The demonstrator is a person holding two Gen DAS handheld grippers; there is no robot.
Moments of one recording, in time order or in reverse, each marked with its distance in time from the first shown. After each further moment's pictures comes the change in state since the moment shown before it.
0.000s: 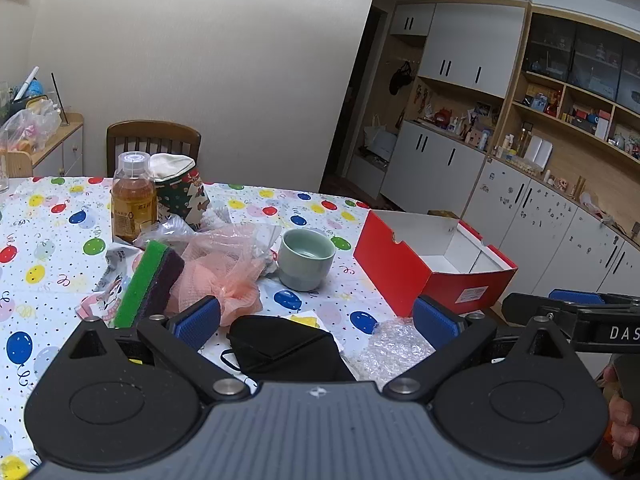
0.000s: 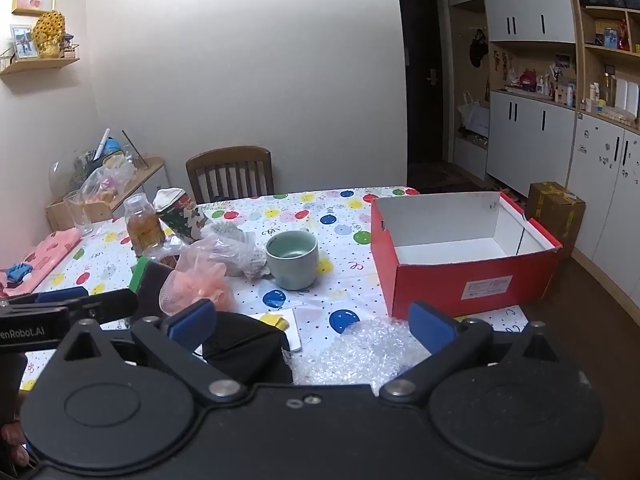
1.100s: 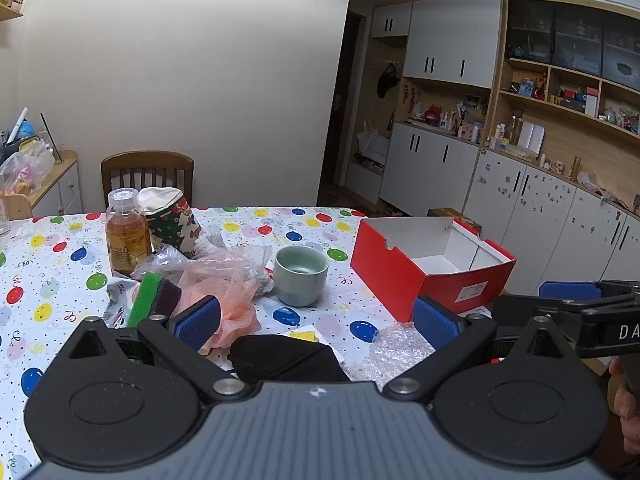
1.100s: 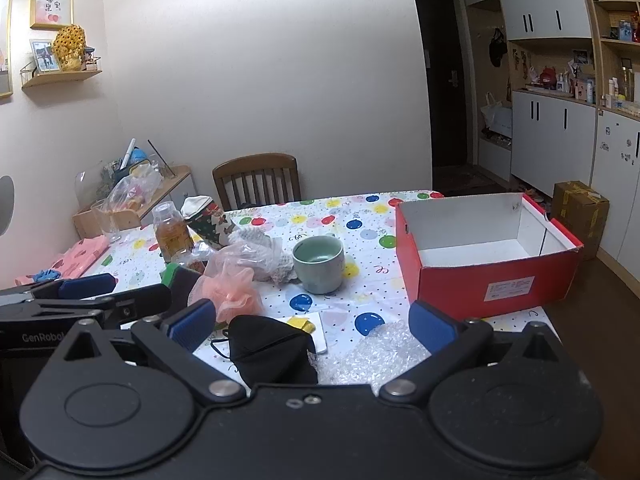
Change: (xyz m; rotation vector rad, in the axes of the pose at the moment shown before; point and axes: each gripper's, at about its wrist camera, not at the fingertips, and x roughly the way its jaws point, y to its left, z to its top) left arm -0.006 -0.023 0.006 0.106 -0.032 0.018; right arm -0.007 -0.004 -0.001 0.015 -0.015 0.100
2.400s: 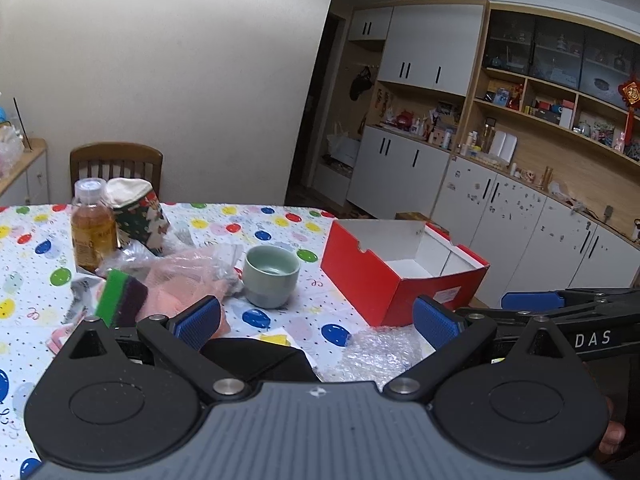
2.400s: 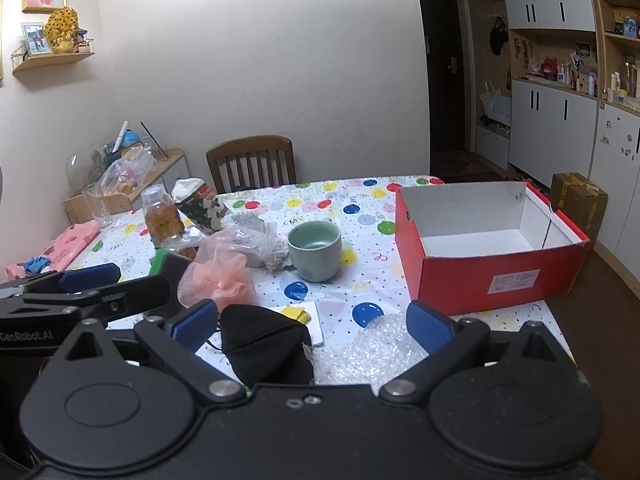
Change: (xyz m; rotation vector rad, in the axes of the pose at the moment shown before) left arm 0.017 0.013 0.000 -0.034 0.001 -0.120; right arm 0.022 0.002 0.003 -0.014 0.058 -0.027
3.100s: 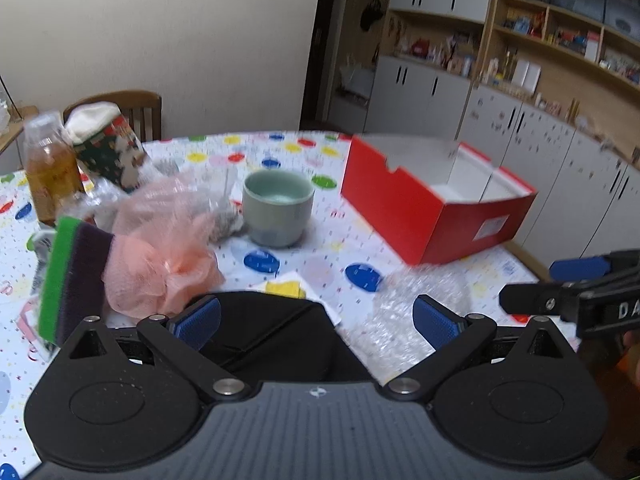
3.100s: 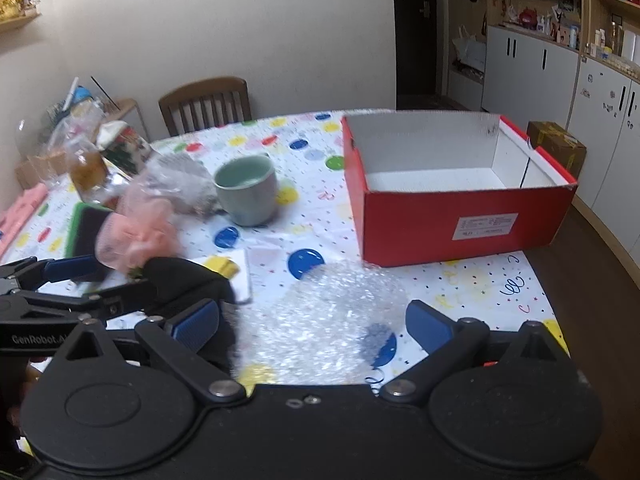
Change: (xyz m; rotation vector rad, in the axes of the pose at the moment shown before) left arm 0.101 0.001 -0.029 0.054 0.206 0.066; right arm 0.070 -0.058 -0.018 0.032 0.187 -0.096
